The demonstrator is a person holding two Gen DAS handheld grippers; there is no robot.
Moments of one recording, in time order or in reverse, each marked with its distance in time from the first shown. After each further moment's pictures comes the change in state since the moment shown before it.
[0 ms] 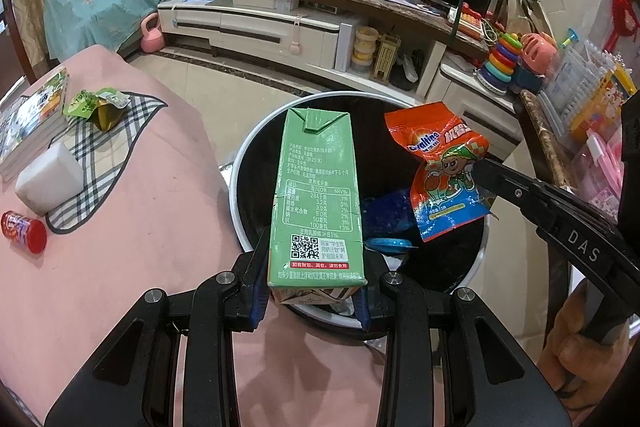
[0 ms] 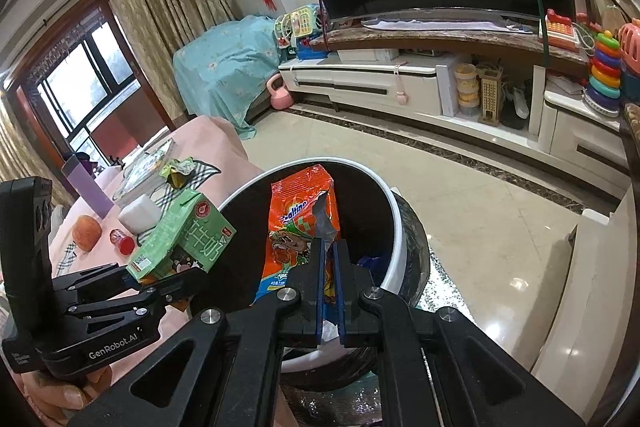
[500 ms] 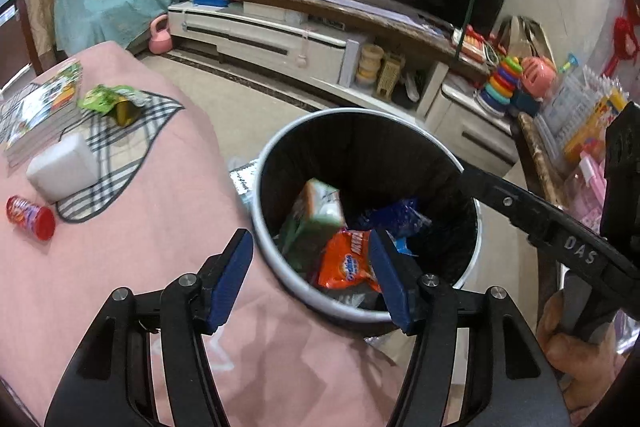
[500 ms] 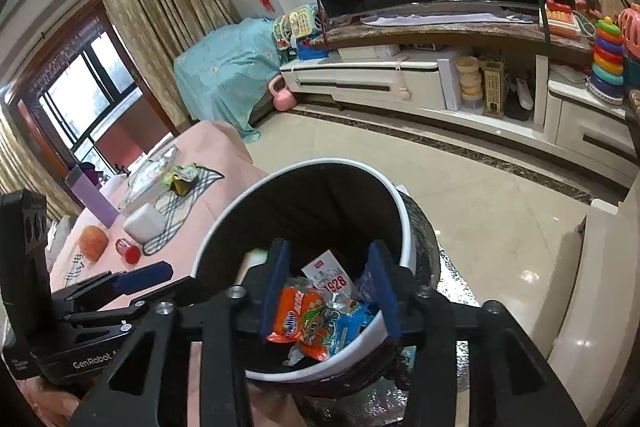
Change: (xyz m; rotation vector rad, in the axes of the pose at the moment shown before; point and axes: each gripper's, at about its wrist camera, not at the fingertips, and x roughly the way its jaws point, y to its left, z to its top) left arm -0.024 0.020 -0.008 -0.072 -0.065 -0.016; right arm -0.001 -0.002 0.003 0.049 -0.020 0.051
